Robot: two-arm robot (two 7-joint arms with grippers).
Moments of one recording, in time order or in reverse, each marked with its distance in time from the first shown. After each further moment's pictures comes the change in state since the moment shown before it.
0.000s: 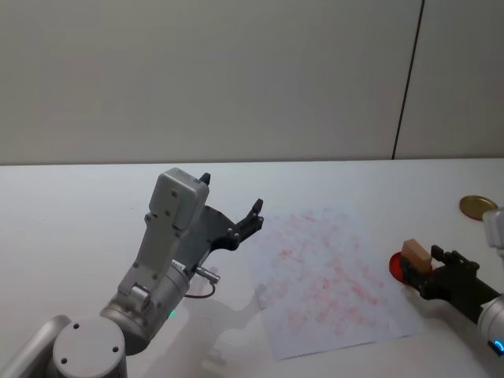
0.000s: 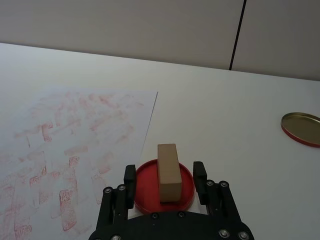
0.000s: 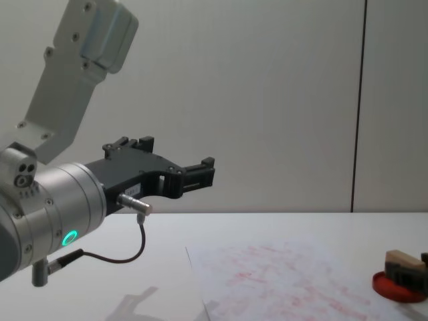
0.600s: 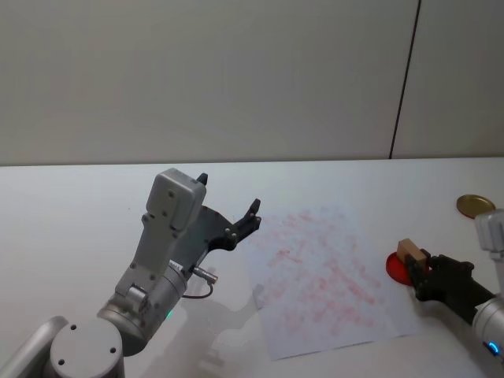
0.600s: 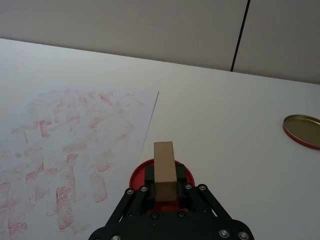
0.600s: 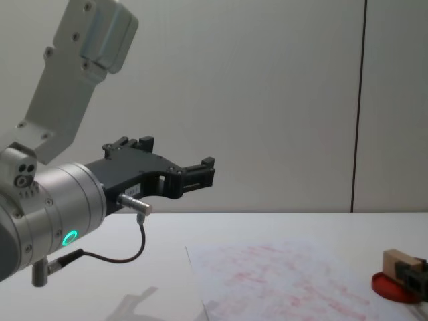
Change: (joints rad) left arm 0.000 0.000 0.000 0.000 0.000 0.000 0.000; right arm 0.005 -0.006 -0.008 0.023 -0.028 -0.032 0.001
